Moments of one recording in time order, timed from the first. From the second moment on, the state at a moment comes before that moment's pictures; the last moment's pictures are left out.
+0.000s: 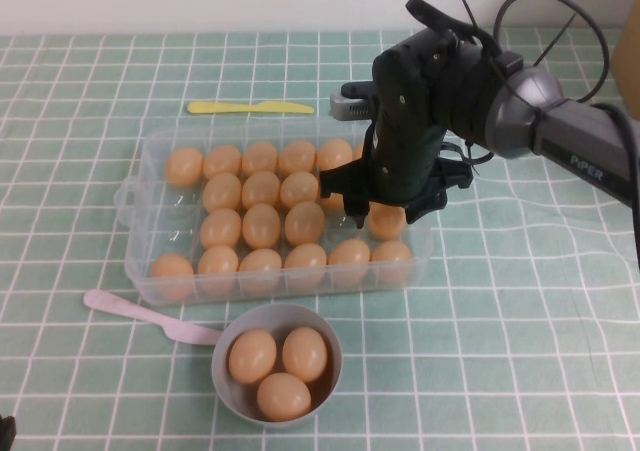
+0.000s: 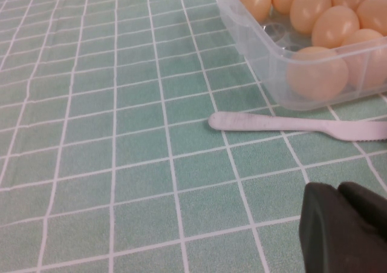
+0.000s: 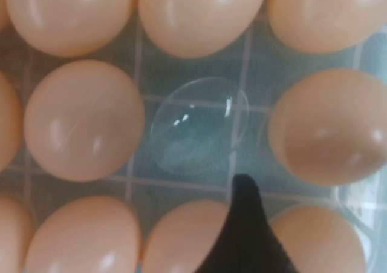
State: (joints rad) right arm 0.62 2.16 -1.91 -0.09 1.11 0.57; left arm -0.12 -0.01 0.03 -0.07 0.37 0.17
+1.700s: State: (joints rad) right arm 0.62 2.23 -1.91 -0.15 1.02 0.60; left arm -0.12 -0.01 0.03 -0.07 0.37 0.17
